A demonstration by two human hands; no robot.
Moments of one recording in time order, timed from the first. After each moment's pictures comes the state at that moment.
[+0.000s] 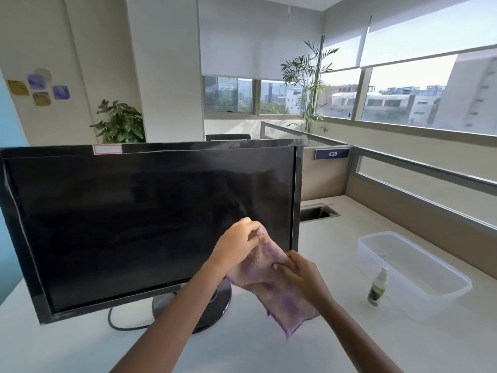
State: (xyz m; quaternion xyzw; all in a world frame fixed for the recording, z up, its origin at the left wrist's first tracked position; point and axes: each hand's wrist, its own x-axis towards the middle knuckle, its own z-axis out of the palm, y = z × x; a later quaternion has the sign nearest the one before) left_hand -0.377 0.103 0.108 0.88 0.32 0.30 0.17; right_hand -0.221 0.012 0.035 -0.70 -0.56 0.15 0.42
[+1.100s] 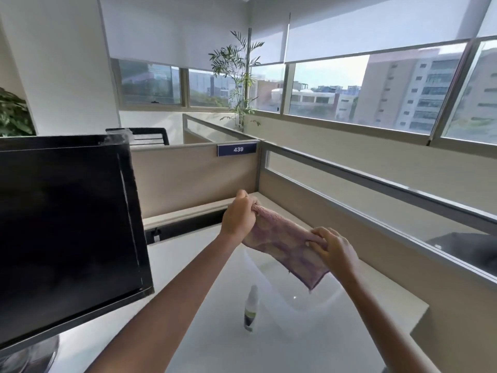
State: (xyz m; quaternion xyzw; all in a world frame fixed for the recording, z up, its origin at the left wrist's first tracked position) left_hand -0.016 0.069 0.127 0.88 0.29 0.32 0.19; right_hand 0.122 -0.100 0.074 -0.80 -0.46 -0.10 0.38
